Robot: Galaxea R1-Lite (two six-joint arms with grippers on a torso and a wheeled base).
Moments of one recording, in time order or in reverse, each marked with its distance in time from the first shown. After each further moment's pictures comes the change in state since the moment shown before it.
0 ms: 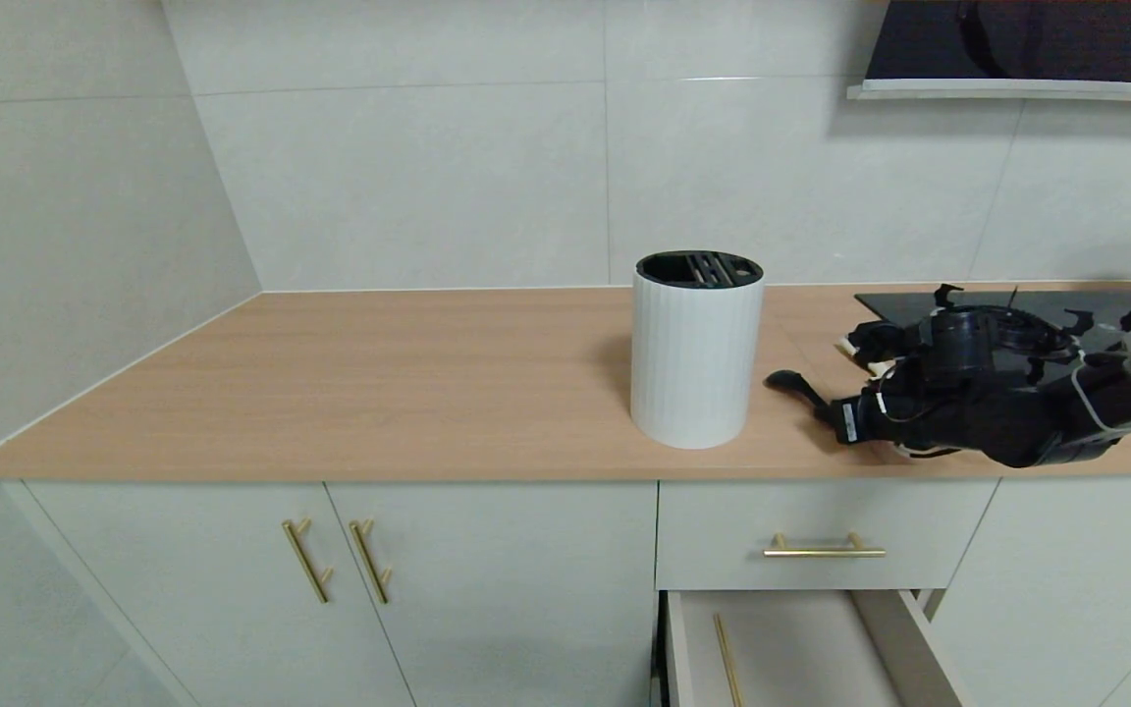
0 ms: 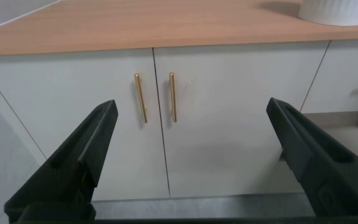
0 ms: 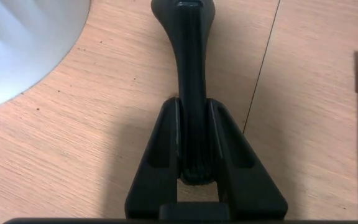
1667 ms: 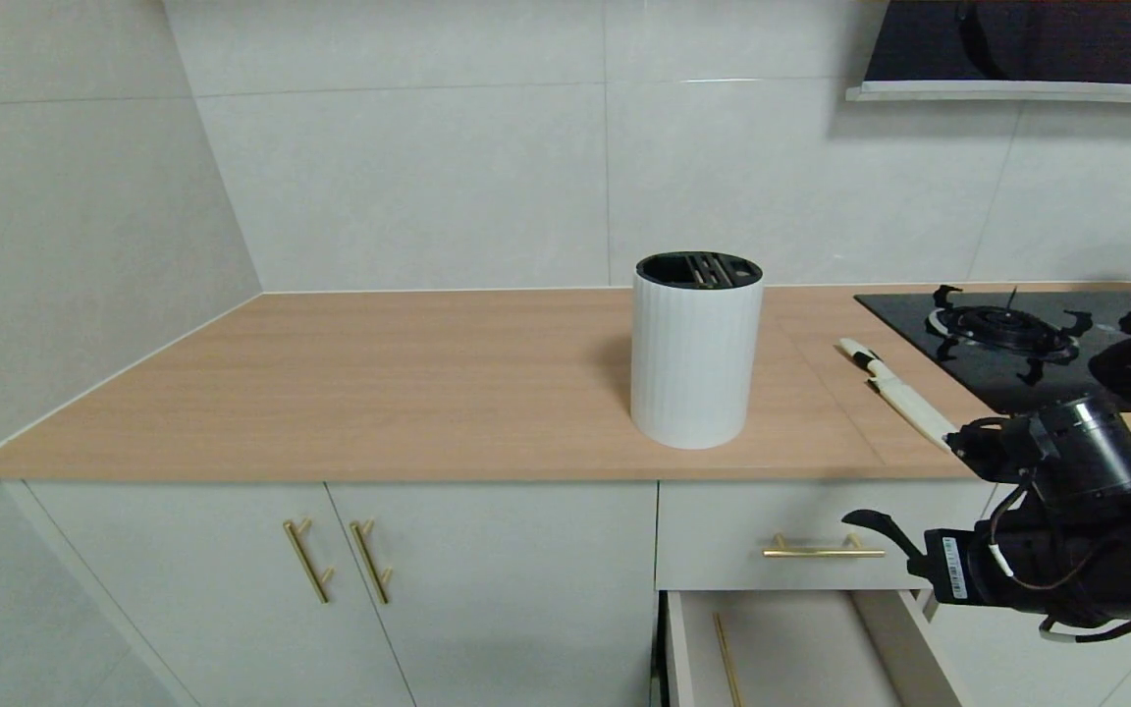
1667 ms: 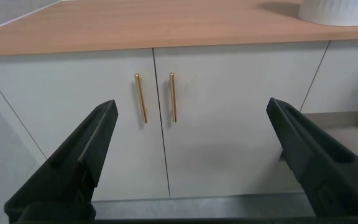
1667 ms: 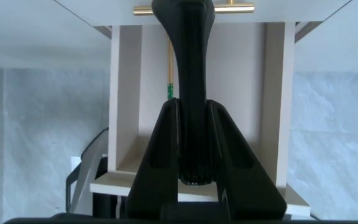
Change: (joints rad) left arm 0.000 0.000 0.000 0.000 0.000 0.000; right arm 0.206 -0.564 0.581 0.340 -0.271 0.405
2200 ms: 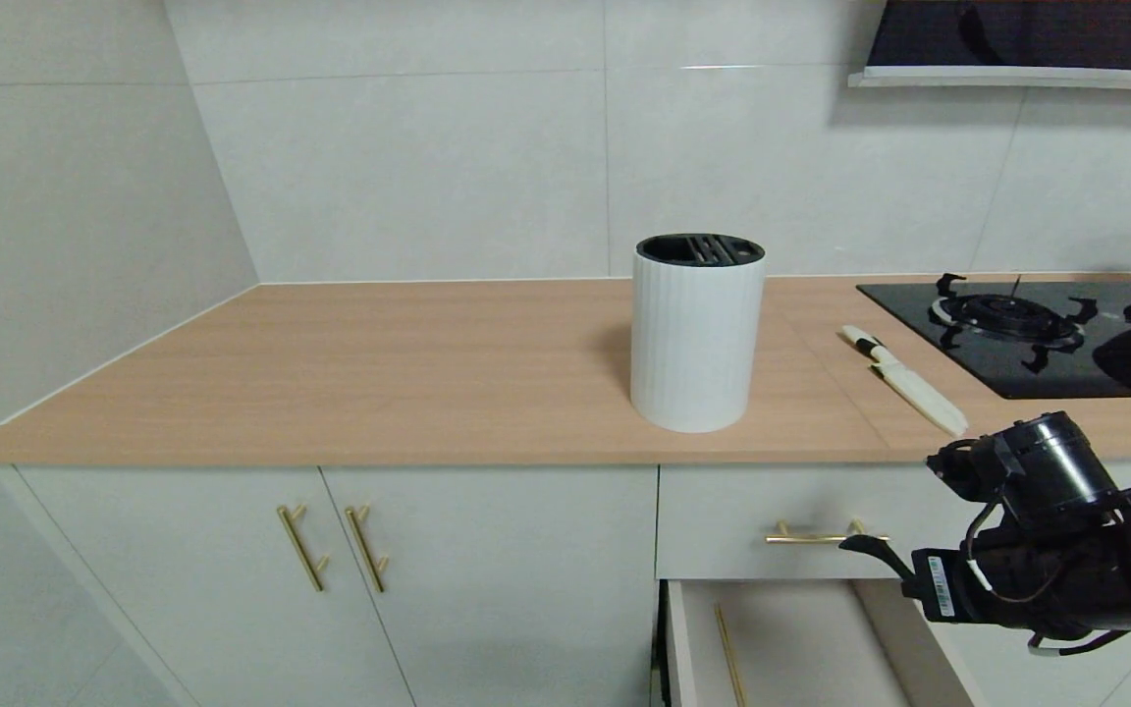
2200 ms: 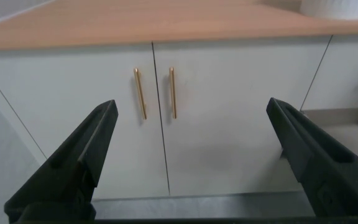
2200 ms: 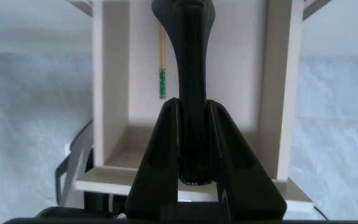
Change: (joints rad) left arm 0.000 0.000 0.000 0.000 0.000 0.000; right arm 0.000 0.069 0.009 -0.002 0.000 0.000
